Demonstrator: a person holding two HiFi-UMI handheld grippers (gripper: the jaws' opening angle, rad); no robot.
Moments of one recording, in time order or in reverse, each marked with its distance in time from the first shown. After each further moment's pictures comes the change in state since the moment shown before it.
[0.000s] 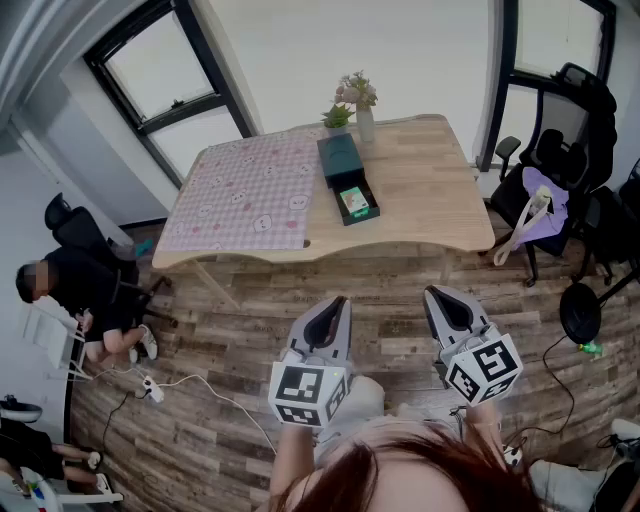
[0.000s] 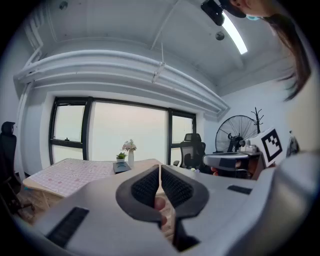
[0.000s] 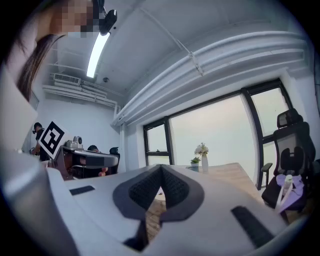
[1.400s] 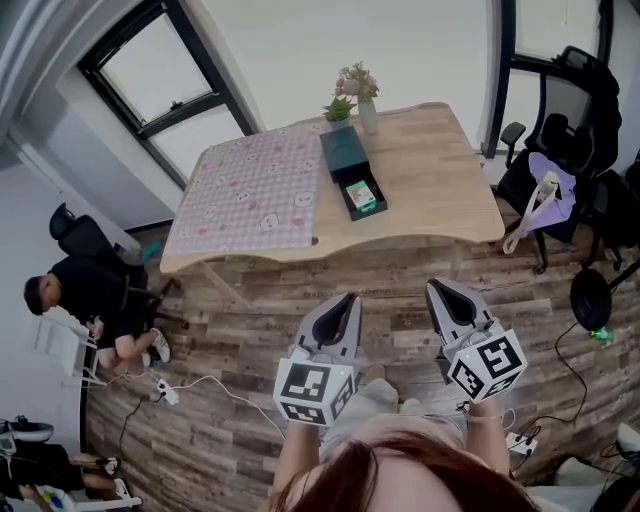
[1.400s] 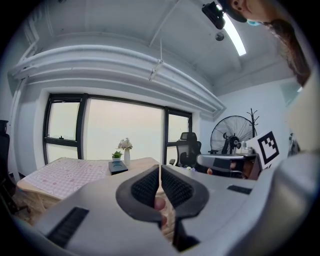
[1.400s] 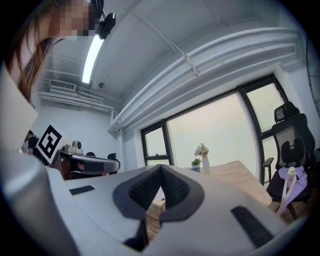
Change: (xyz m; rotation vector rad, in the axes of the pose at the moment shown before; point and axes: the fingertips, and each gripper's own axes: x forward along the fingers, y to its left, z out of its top) left arm 0.014 0.002 0.007 0.000 0.015 -0.062; right arm 0.018 -0.002 0.006 0.053 -0.048 -0.014
